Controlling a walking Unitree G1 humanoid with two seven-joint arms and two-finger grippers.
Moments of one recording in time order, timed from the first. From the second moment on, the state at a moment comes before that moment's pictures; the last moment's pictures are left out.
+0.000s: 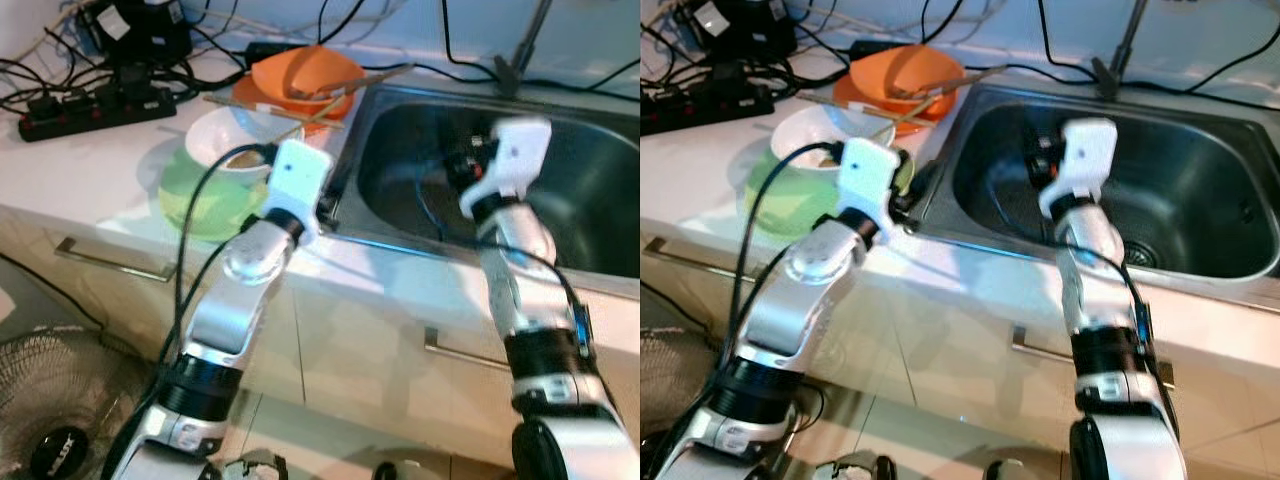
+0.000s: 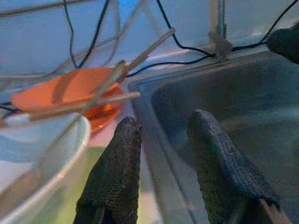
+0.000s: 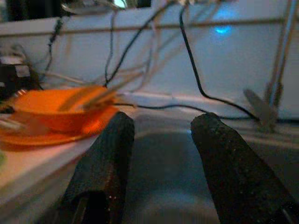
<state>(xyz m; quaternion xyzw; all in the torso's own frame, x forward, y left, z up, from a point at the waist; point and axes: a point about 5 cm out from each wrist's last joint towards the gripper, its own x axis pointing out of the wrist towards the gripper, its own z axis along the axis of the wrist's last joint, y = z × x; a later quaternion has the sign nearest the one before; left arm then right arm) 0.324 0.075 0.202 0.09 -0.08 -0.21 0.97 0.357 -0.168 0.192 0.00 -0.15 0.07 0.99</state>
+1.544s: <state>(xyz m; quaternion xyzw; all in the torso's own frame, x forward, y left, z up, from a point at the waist) 0.377 0.094 0.221 0.21 -0.10 -0.21 0.95 0.352 -0.147 0.180 0.06 -0.13 0.05 0.99</state>
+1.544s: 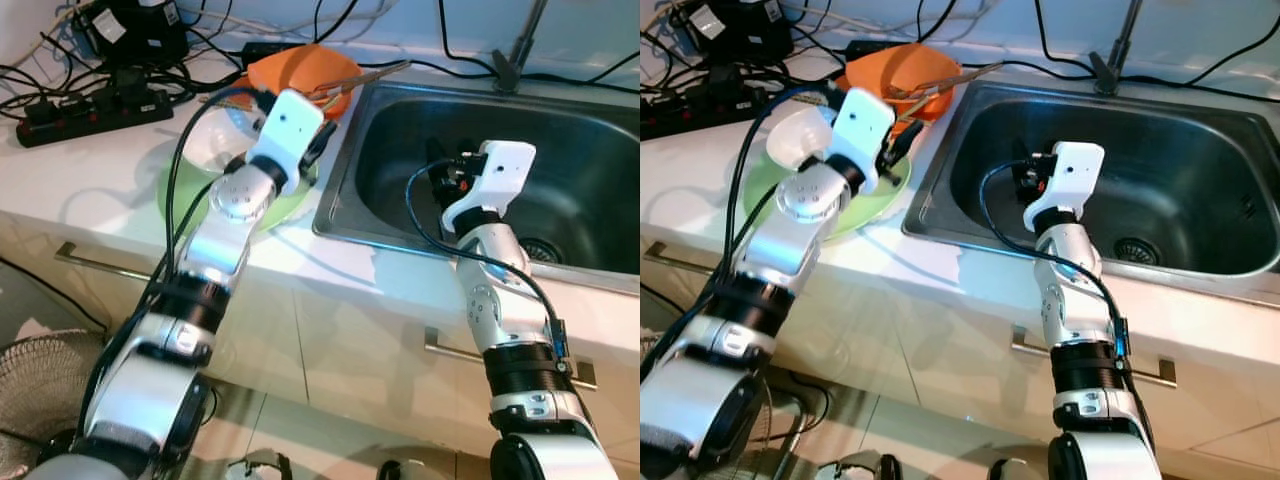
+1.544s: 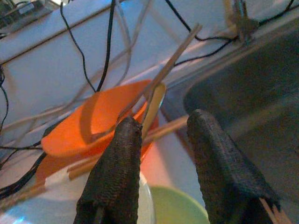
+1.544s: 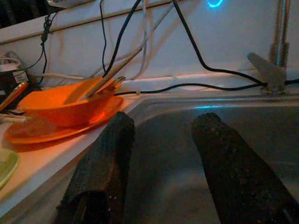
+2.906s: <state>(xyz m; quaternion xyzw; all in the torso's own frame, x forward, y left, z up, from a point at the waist) 0.338 0.119 0.208 0.25 -0.03 -0.18 0.95 0.353 -0.151 0.179 0.06 -0.12 0.05 0.99</state>
